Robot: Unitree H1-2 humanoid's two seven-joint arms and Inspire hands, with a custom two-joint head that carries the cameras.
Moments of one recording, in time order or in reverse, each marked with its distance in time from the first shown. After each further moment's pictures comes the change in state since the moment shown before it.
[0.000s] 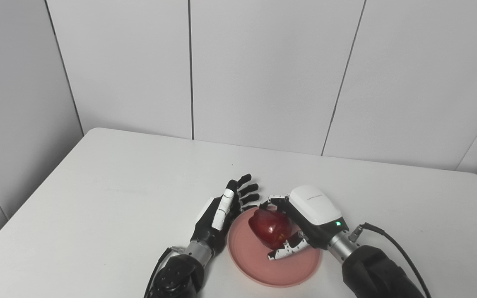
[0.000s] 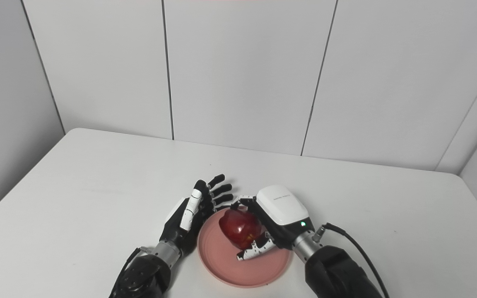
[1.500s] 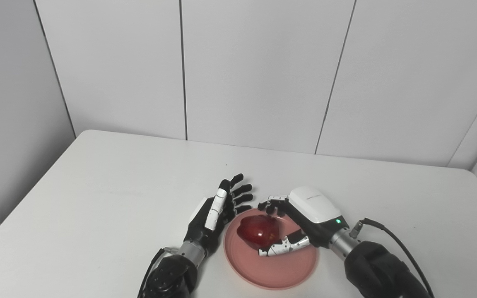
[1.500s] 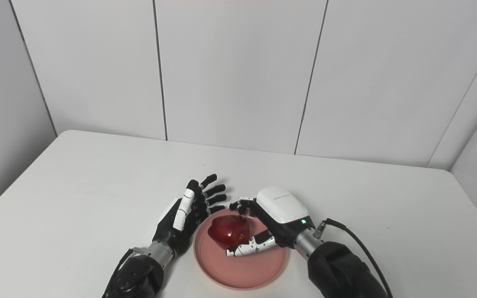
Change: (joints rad) left arm 0.001 0.006 0.002 -0.006 0.002 0.012 -0.008; right arm 0.000 -0.022 -0.055 -0.040 0.051 0.003 0.081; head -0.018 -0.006
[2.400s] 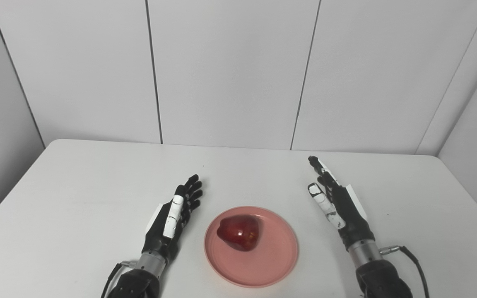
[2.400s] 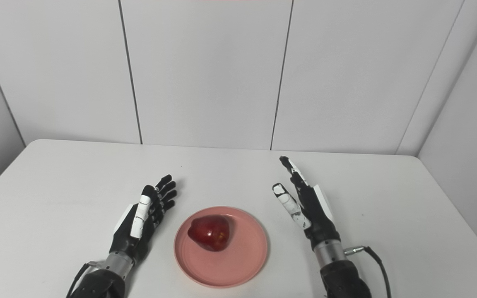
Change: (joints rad) left arm 0.075 0.052 0.023 -0.087 0.055 -0.055 0.047; right arm 0.230 0.218 -0.392 -0.036 0.696 0.178 -0.157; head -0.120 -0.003
